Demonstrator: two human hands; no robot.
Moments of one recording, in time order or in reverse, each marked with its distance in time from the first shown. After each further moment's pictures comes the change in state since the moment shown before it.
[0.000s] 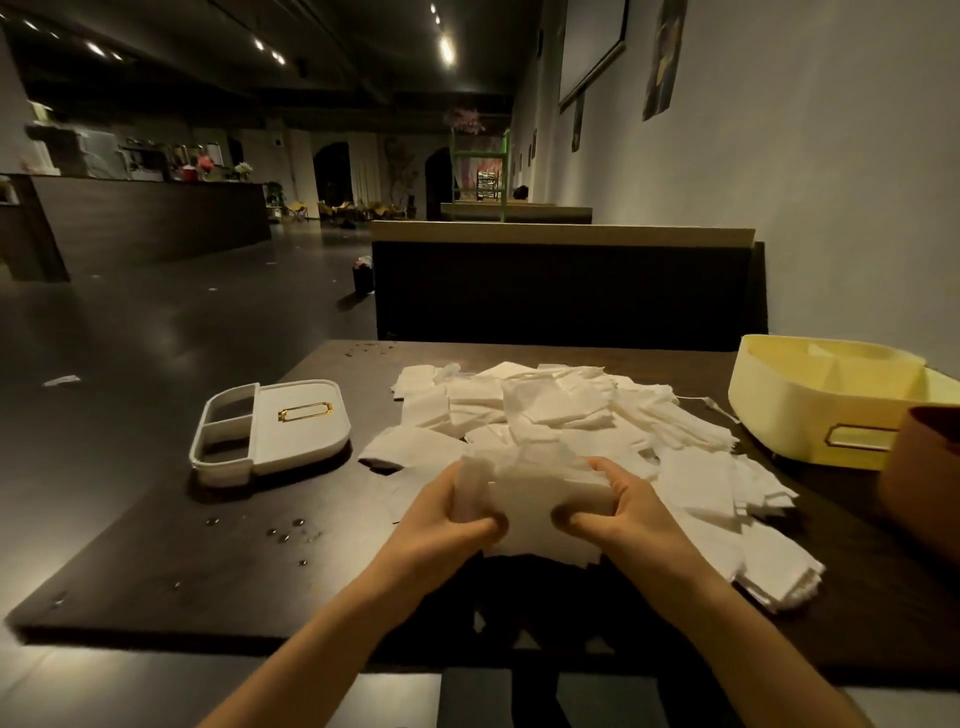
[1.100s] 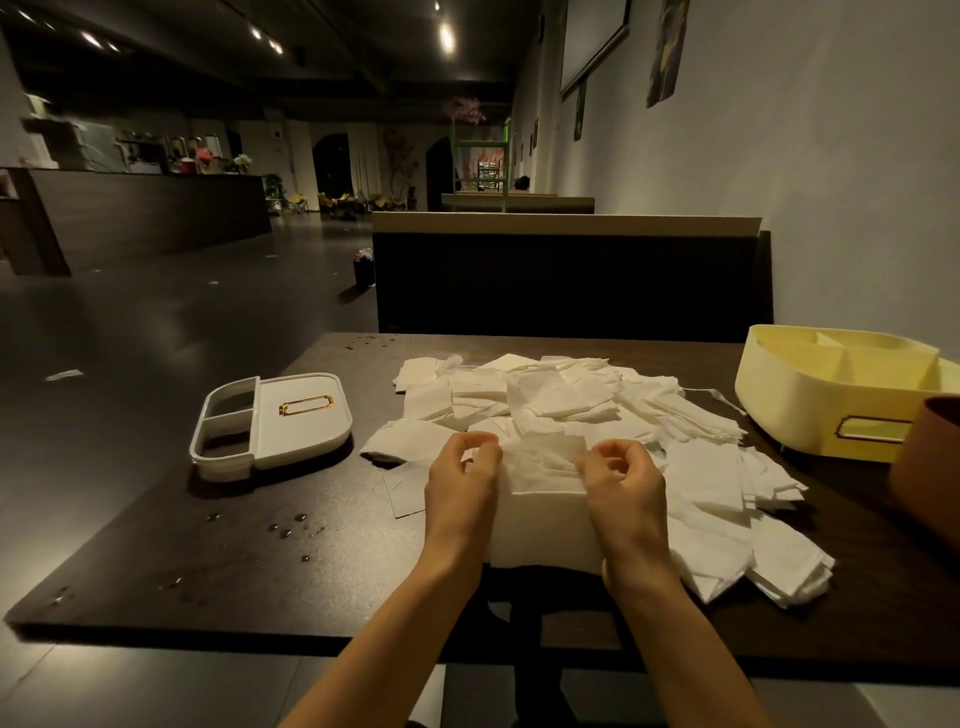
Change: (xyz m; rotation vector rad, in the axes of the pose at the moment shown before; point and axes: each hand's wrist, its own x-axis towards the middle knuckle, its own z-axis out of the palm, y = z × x) left_hand 0.031 0.007 0.034 -0.026 0.545 -0.173; right_hand 0.029 0.009 0.029 -0.020 0.646 0.067
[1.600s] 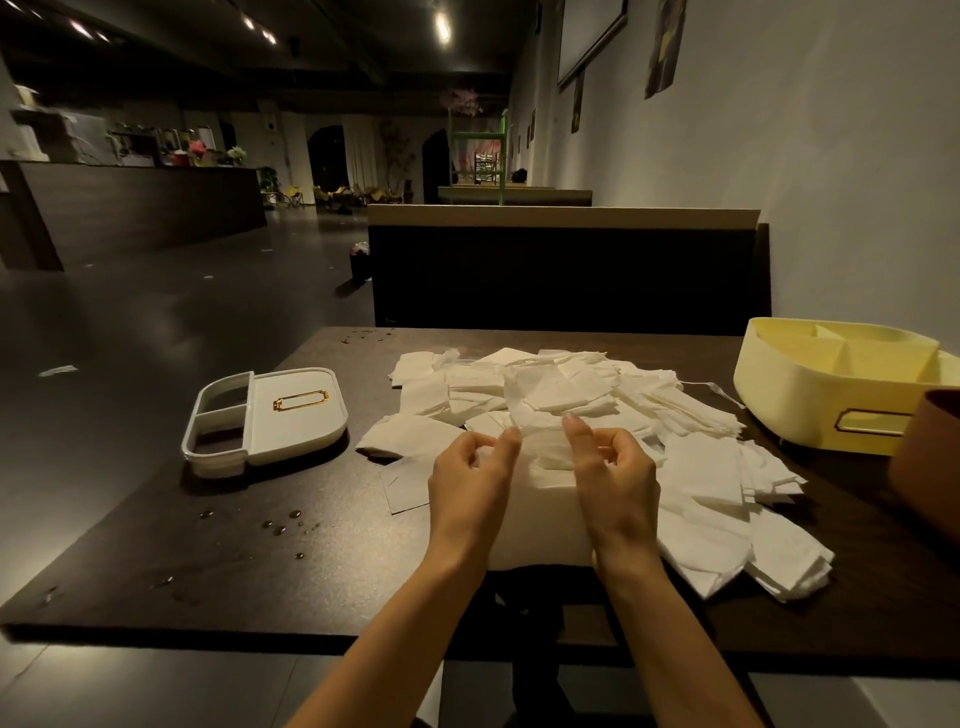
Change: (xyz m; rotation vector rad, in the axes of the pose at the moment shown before) left_hand -0.001 -0.004 0.007 0.066 0.010 0.058; right_hand -0.002 -0.006 0.007 -0.068 0.029 -0.069
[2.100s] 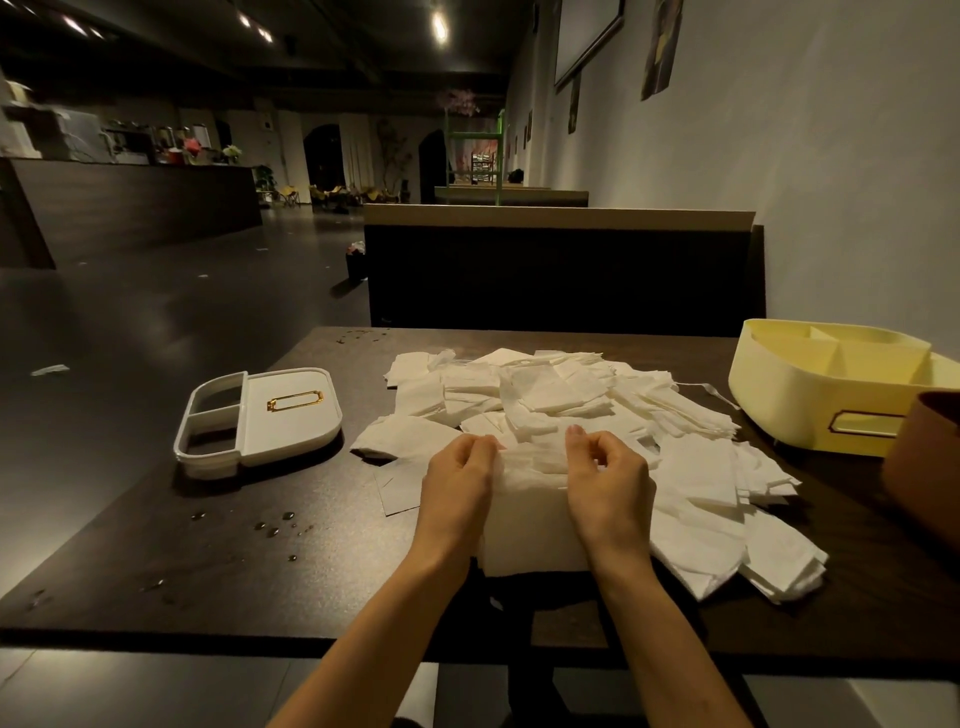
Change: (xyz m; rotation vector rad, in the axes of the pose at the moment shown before) left_hand 0.005 0.002 -0.006 -0.026 -0.069 -0.023; right_hand 0.001 0.003 0.000 -0.138 0.057 -0.132
